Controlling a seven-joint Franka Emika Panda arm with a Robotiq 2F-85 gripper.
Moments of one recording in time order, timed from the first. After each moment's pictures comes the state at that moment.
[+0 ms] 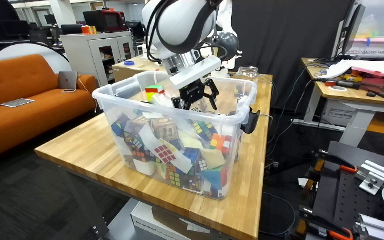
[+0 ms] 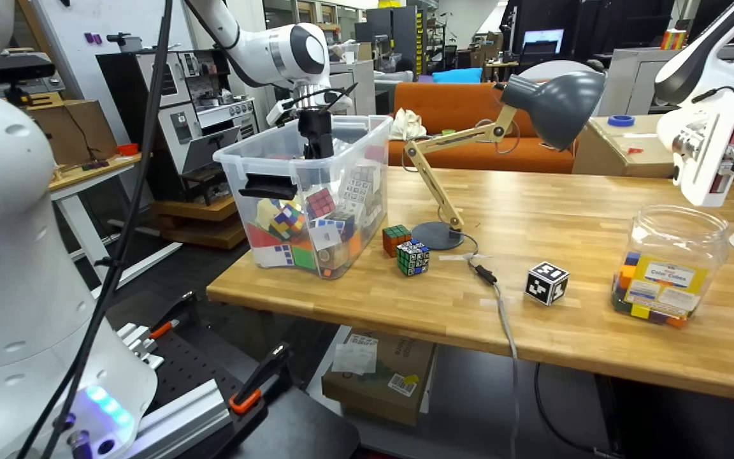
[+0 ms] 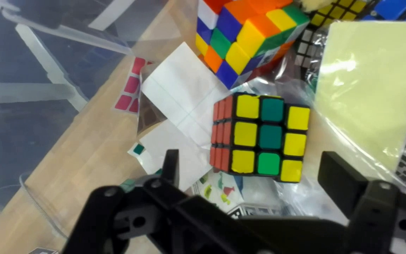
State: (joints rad) arm 0.21 0.48 0.01 -1.83 -0.18 1.96 0.78
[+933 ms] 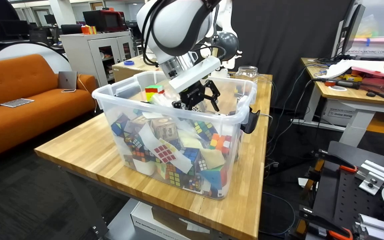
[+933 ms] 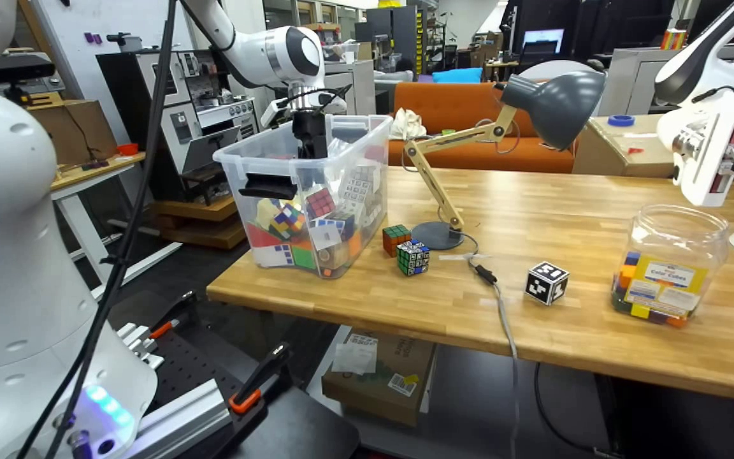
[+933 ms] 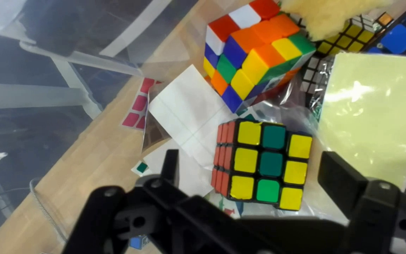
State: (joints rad) arm 0.23 0.49 0.02 -1.81 -0.18 1.90 0.78
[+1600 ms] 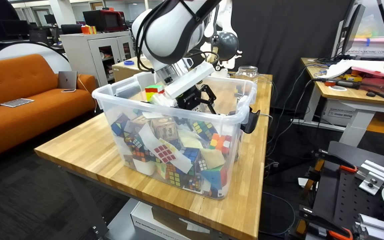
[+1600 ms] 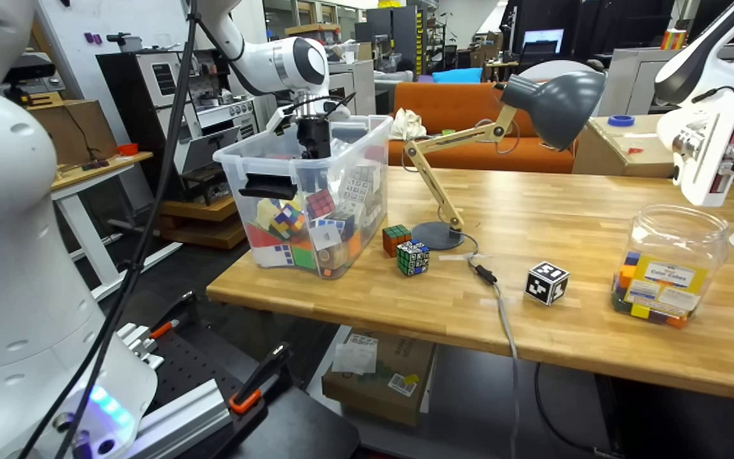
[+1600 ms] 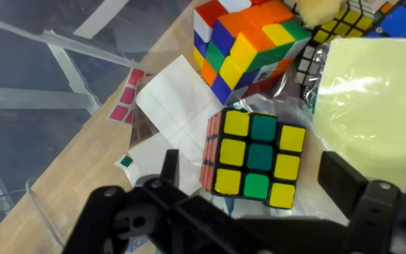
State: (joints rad) arm 0.23 0.58 0.02 -1.72 -0.18 1.85 0.78
